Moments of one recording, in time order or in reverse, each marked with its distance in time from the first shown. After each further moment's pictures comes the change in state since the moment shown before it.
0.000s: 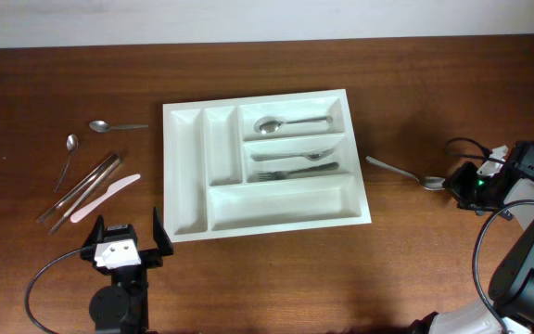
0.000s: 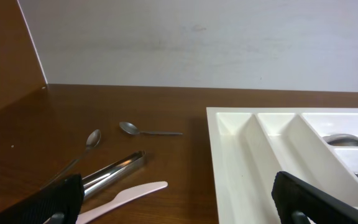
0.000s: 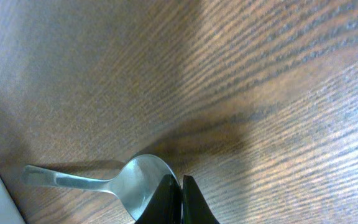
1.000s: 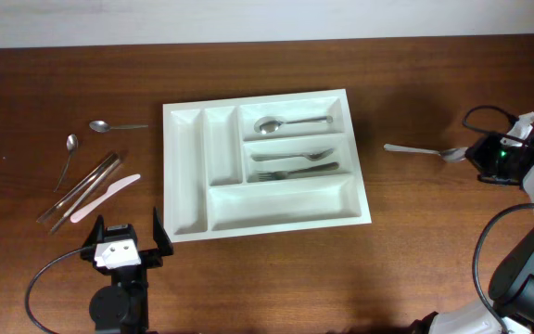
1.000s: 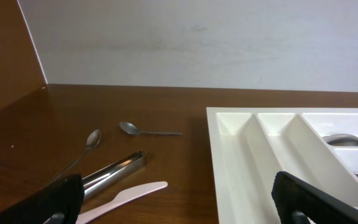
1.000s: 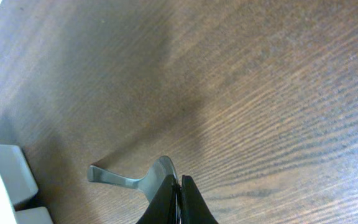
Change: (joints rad) left arm 0.000 0.000 0.000 0.000 0.000 0.000; right arm 0.000 0.000 0.223 -0.081 0.016 -0.003
